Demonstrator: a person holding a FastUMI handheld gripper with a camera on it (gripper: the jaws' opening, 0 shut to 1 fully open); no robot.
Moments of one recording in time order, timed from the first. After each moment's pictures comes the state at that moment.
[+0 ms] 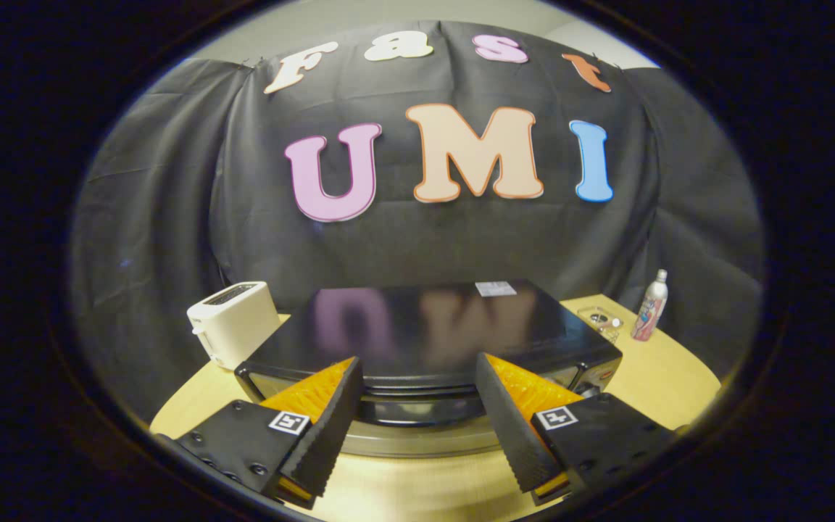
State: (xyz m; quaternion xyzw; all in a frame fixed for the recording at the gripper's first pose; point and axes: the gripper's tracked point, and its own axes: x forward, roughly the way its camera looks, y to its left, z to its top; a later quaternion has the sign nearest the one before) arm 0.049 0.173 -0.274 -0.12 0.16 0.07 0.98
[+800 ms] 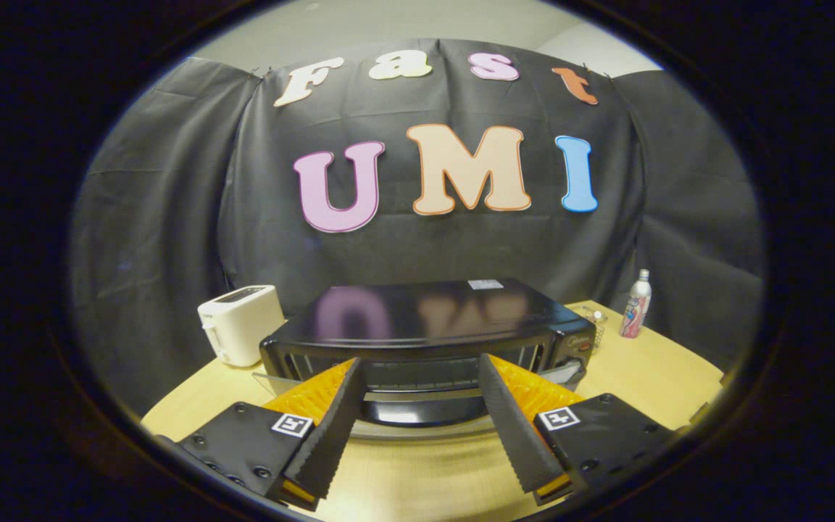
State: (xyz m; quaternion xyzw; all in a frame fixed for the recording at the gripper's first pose) arm -0.019 0.156 -0.285 -0.11 0.15 0.07 0.98
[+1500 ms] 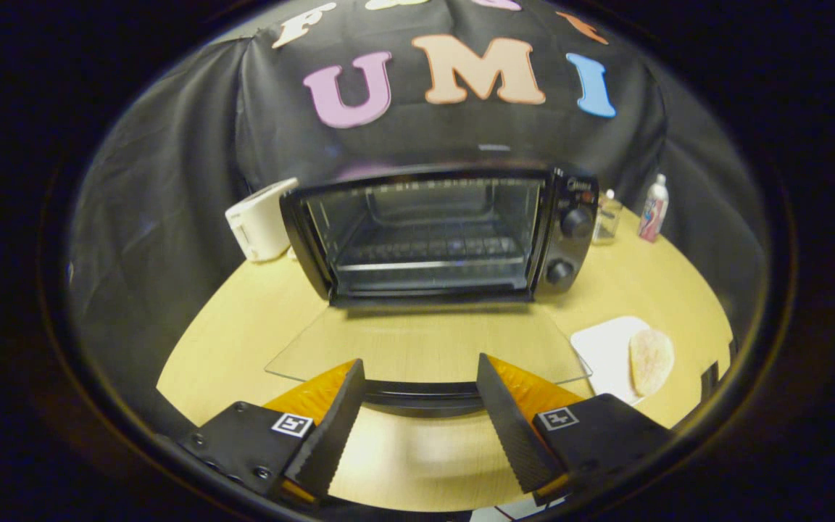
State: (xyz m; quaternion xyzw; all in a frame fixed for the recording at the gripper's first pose) arm -0.115 0.102 -0.397 -0.11 0.40 0.09 0.91
